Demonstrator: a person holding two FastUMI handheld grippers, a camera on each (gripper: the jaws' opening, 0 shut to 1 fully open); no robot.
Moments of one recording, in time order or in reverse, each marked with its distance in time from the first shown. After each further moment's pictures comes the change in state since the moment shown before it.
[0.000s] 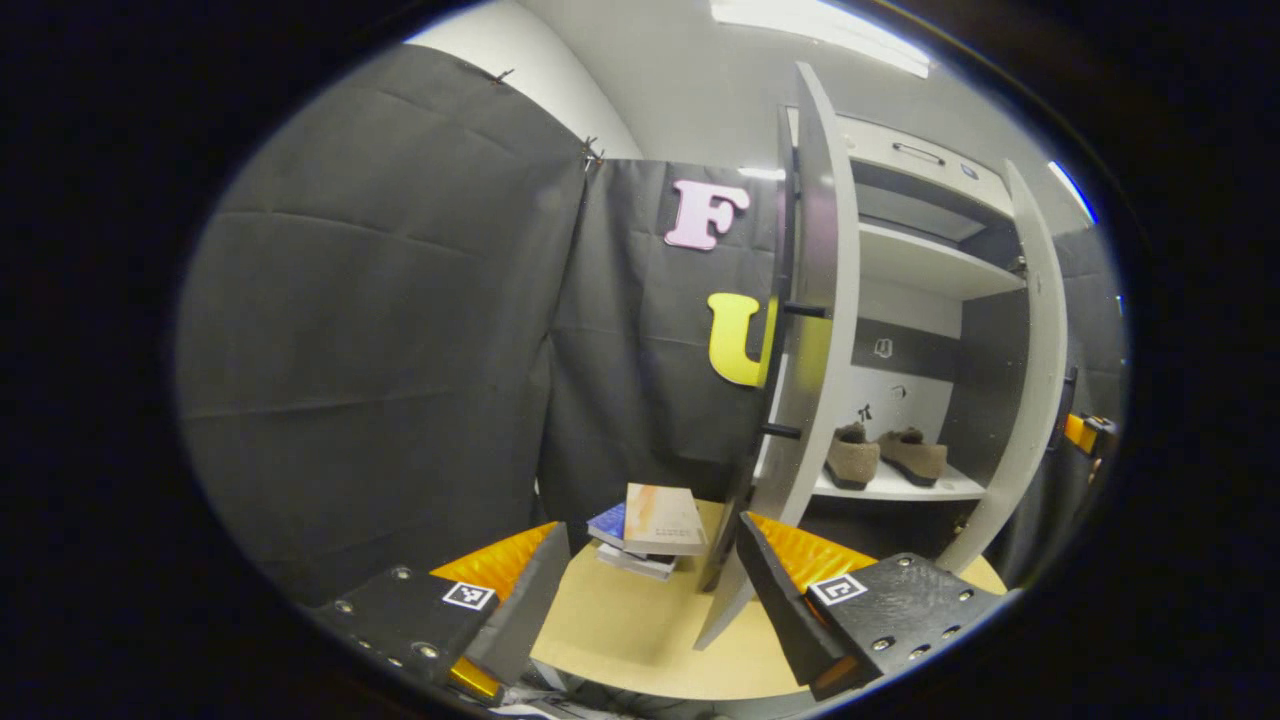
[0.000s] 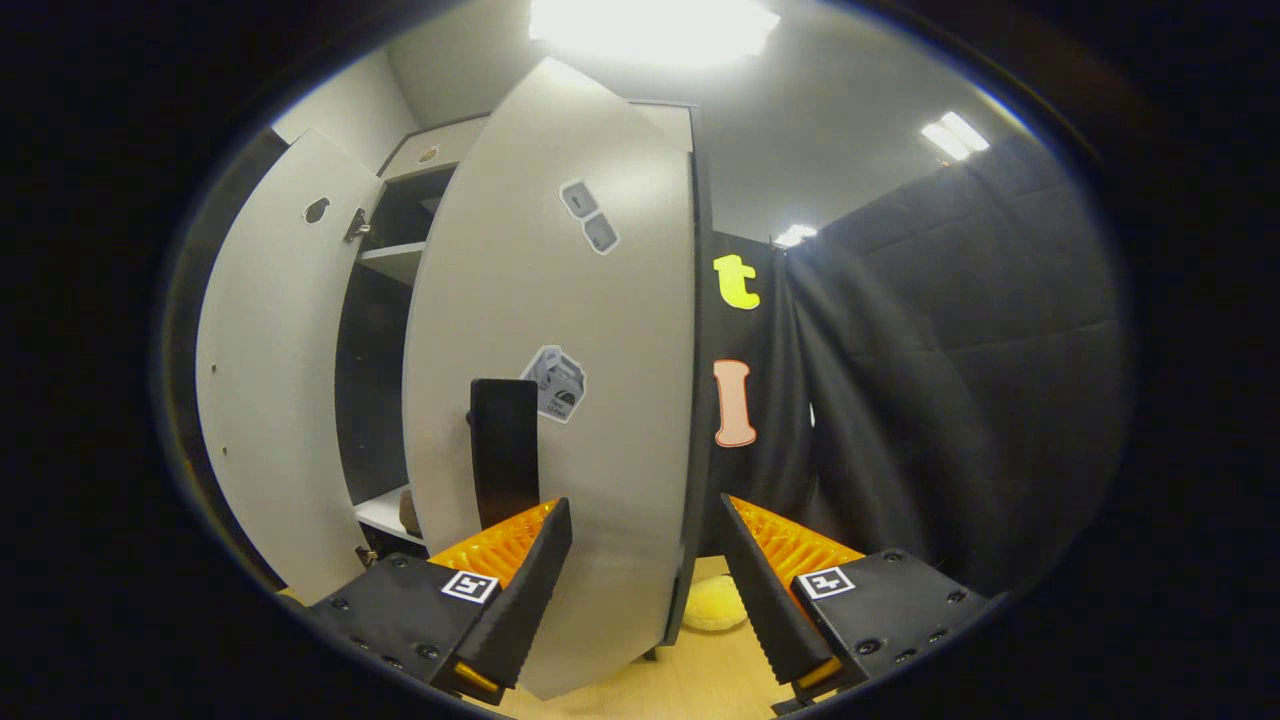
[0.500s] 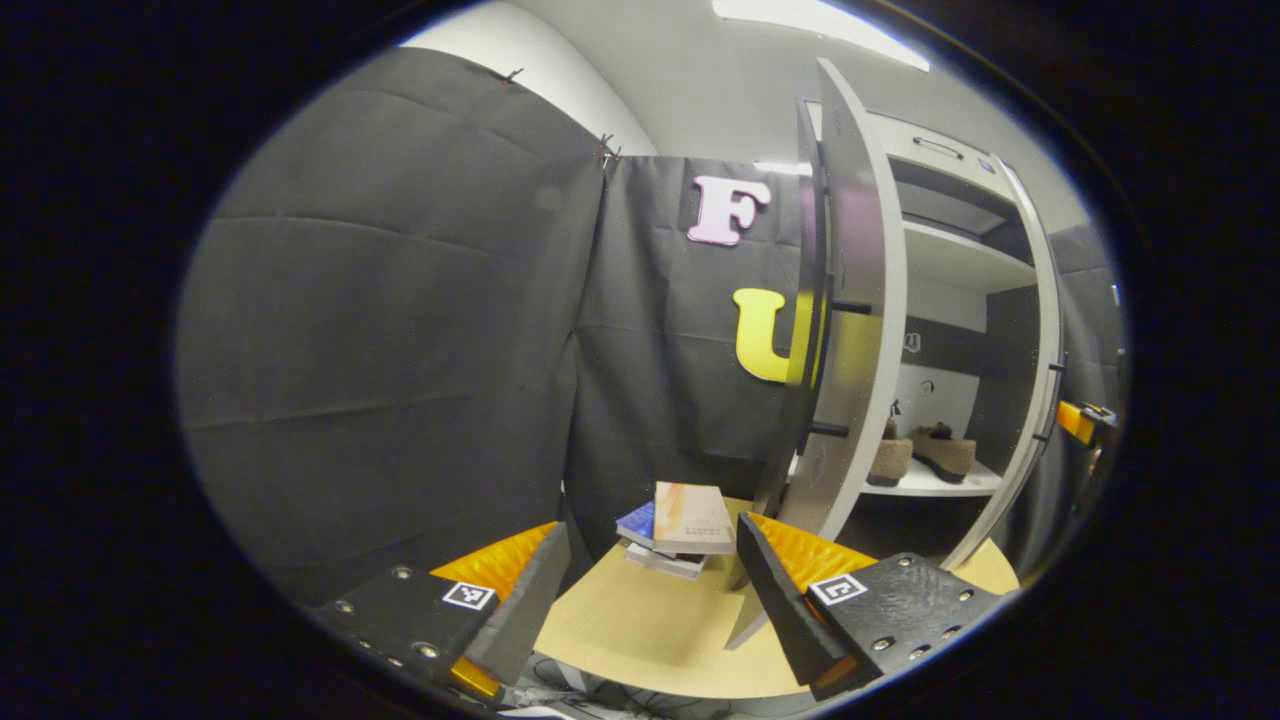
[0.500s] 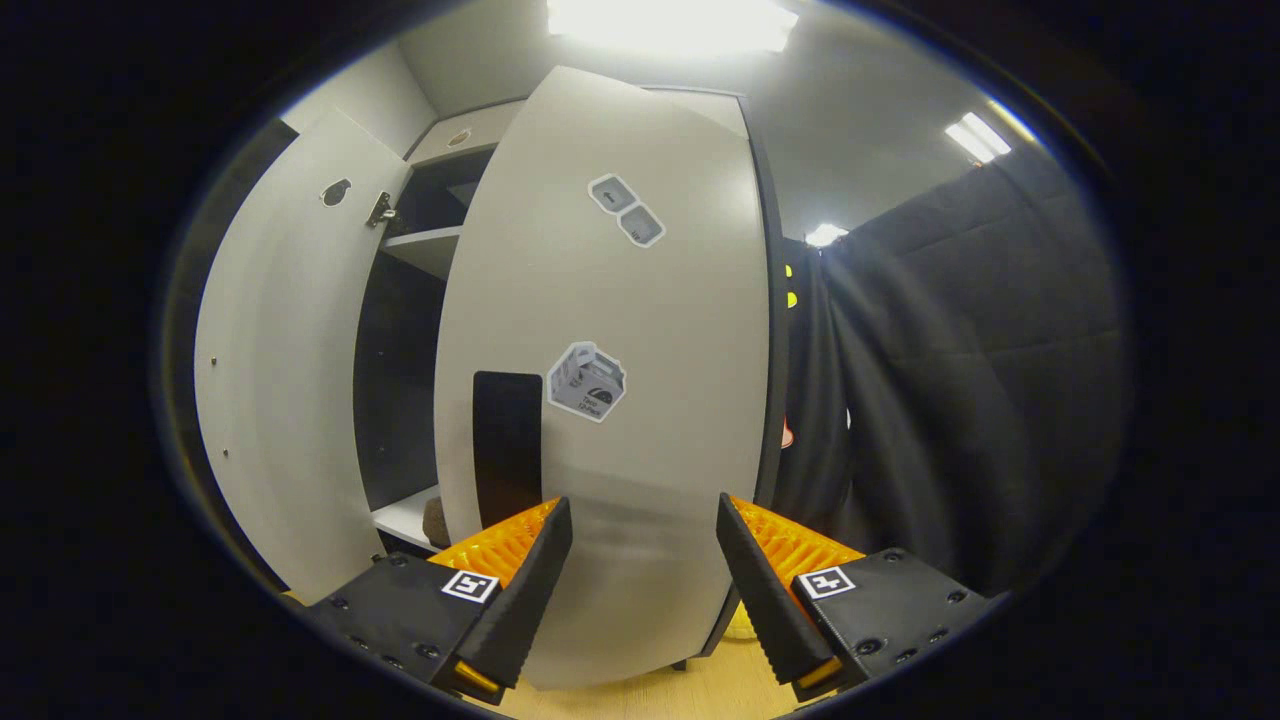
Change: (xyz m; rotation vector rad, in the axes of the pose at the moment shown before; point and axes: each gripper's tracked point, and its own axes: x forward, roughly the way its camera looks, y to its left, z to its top) left arm 0.011 0.027 0.004 0.017 0.006 0.061; right arm 0.028 0.032 -0.001 -0.014 -0.003 0.043
